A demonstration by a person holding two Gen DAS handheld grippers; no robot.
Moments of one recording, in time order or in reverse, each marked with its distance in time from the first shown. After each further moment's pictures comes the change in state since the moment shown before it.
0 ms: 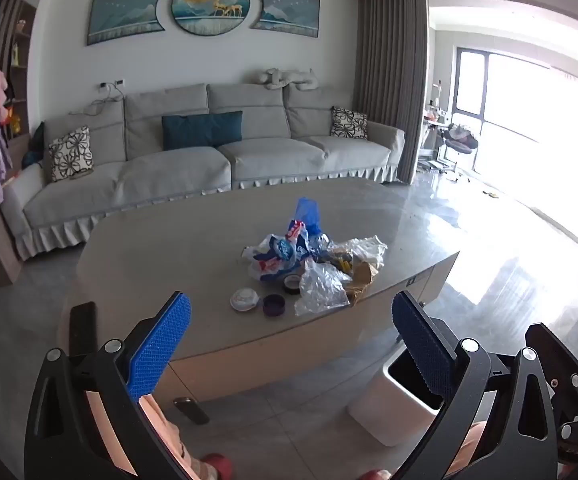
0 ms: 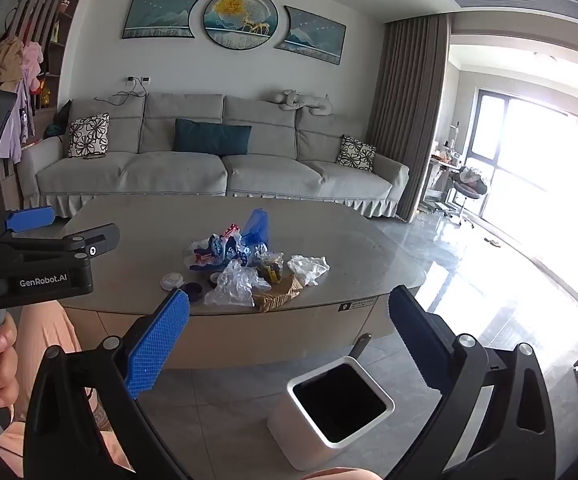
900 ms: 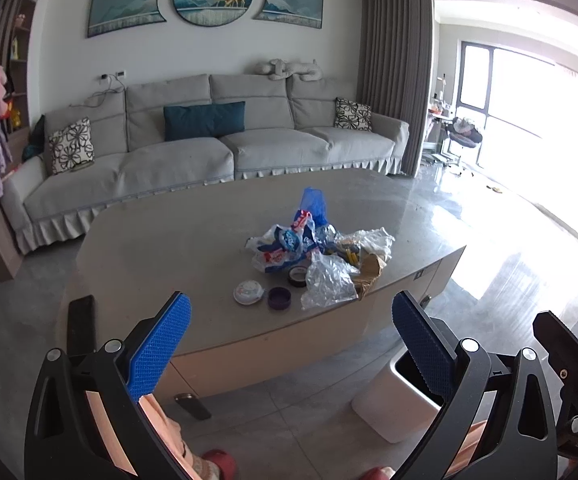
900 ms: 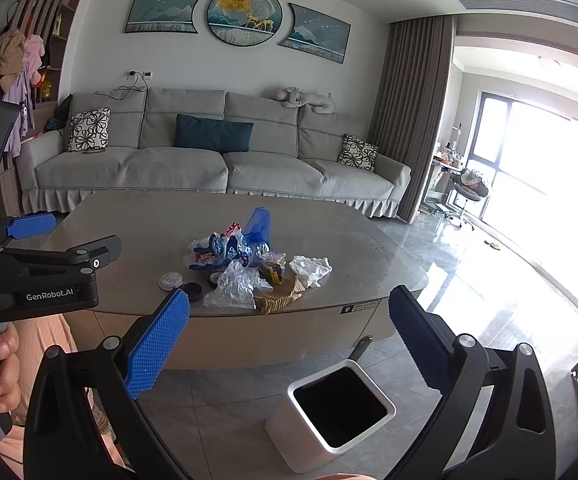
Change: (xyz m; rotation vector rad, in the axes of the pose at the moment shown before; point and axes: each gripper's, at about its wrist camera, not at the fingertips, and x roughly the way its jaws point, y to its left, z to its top) left arm 0.021 0.006 -0.006 -0.007 0.034 0.007; right arm 0.009 0.012 0.008 -0.023 0.013 0.001
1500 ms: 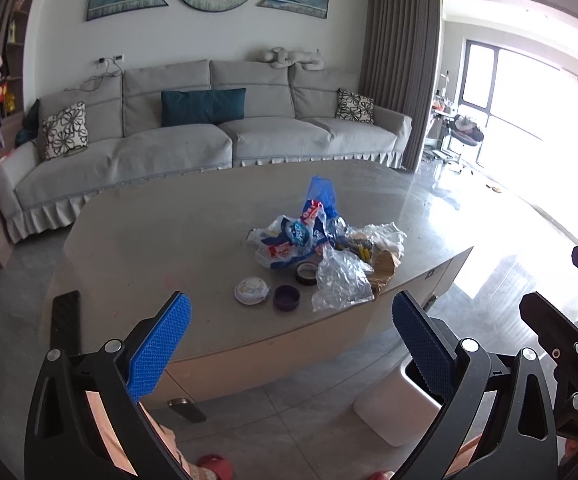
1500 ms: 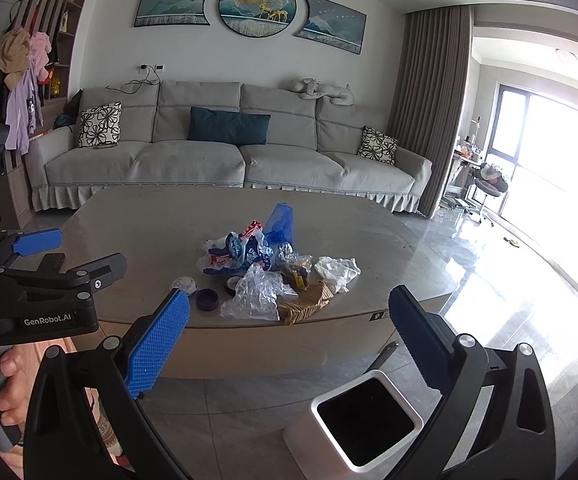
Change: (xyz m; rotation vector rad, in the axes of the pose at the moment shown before) left arm 0.054 0.031 0.000 -0.030 0.026 -0.015; right arm 0.063 0.023 0.012 -0.003 0.029 0.071
